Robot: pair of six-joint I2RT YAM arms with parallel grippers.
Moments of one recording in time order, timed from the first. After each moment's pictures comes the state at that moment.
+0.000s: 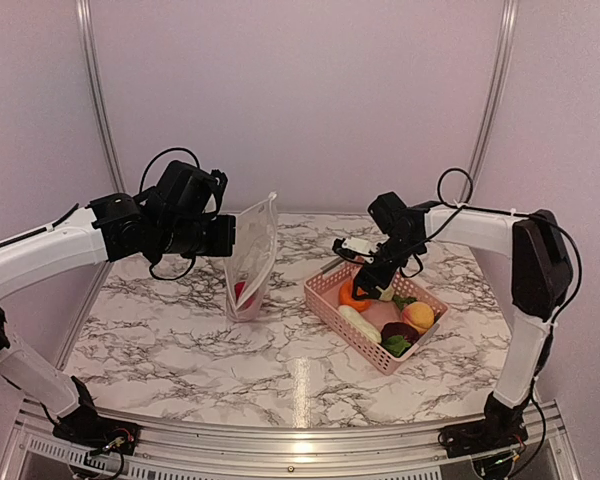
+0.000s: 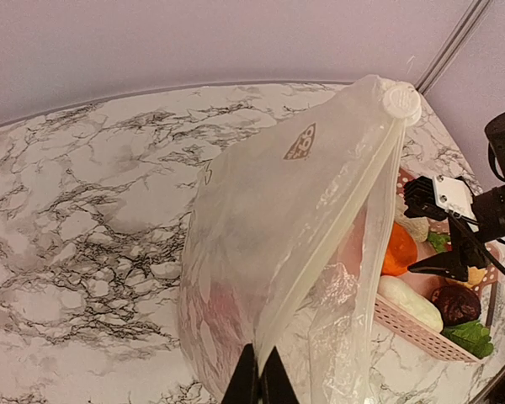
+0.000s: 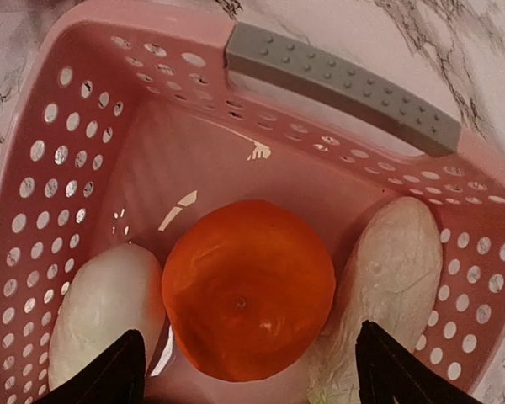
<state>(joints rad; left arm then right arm) -0.86 1.44 1.34 -0.58 -0.33 -0.51 0.49 1.88 1.44 -0.75 -0.22 -0.53</state>
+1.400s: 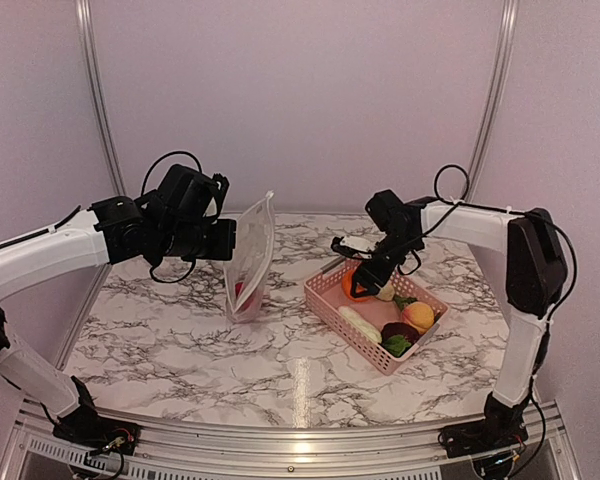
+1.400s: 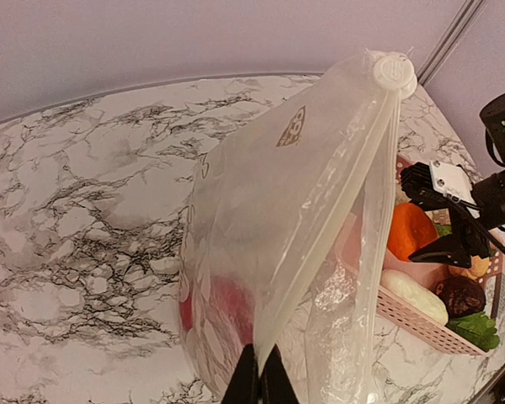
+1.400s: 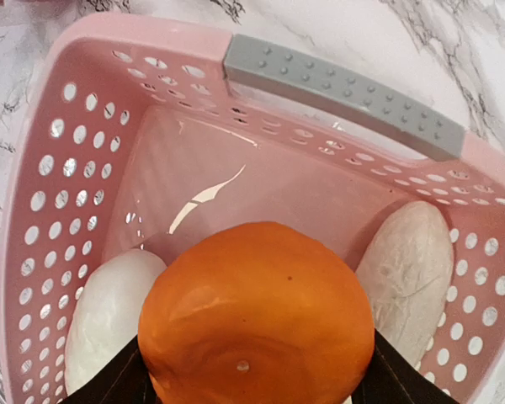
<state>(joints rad) -0.86 1.44 1.32 -0.57 -0.31 -0.49 0.49 1.95 1.51 -0.81 -0.24 -0.49</state>
